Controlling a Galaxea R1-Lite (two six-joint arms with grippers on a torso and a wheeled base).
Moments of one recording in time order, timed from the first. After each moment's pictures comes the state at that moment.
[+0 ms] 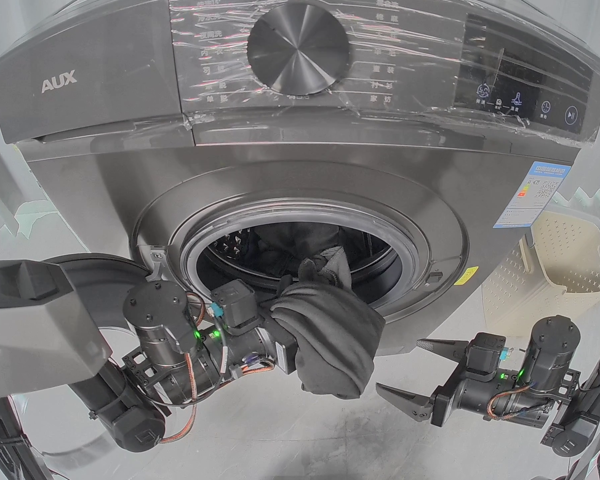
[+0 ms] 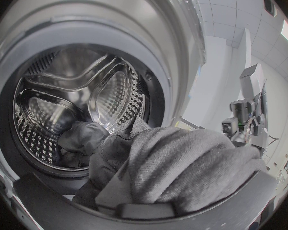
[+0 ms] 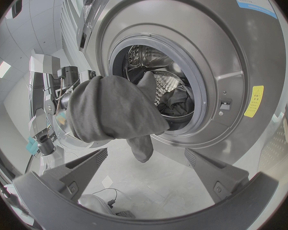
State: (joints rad) left arm -0.67 2.02 -0.51 -1.55 -0.21 -0.04; right arm 0.66 1.84 -0.10 -1.51 0.14 0.06
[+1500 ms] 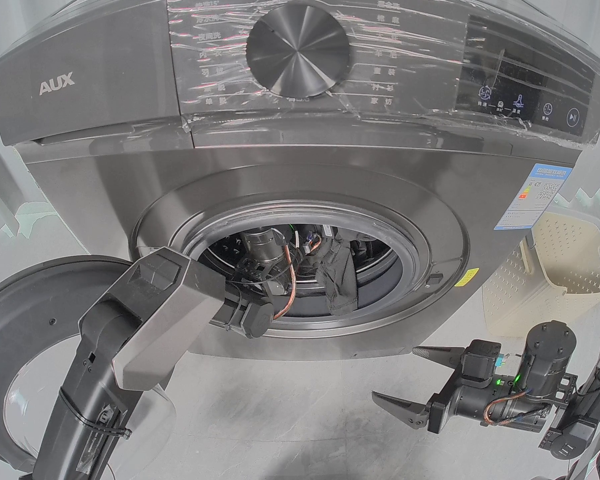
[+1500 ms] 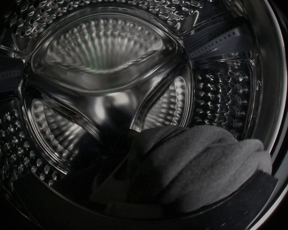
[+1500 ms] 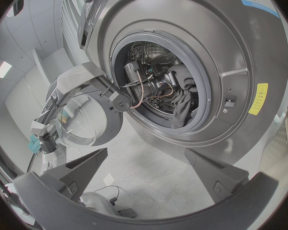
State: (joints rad) left arm -0.56 2.61 -1.74 -1.19 0.11 -0.09; right arm 0.69 1.85 -0.09 -1.51 0.14 0.06
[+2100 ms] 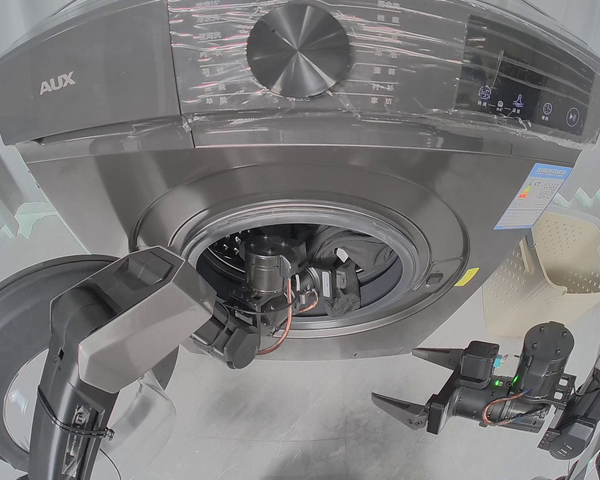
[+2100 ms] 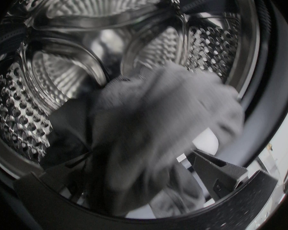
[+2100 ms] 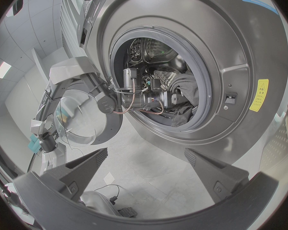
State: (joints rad) left arm -0.59 2.47 -1.37 -1.01 0.03 -0.16; right arm 0.68 1.86 -0.09 -1.51 0.14 0.06
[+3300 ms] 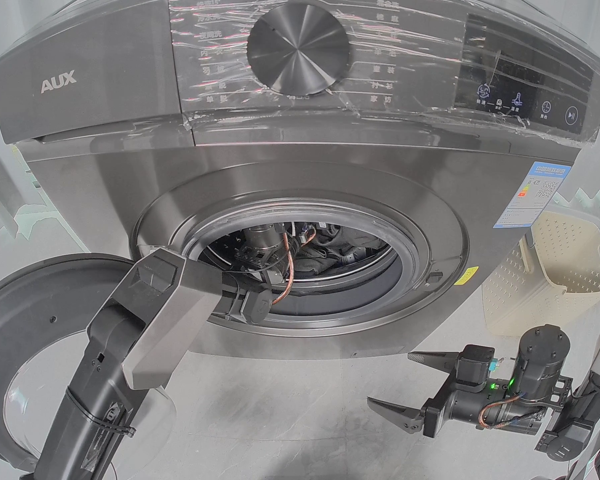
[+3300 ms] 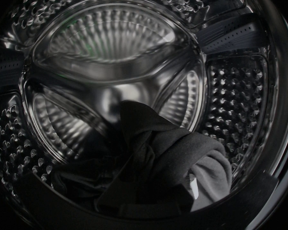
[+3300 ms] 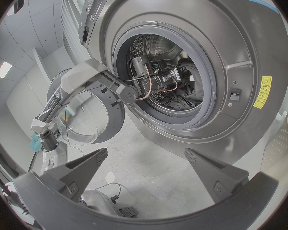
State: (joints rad) left arm -0.53 2.67 -1.91 -1.04 0.12 -0.11; right arm 0.70 1.88 -0.09 -1.51 0.14 0.06
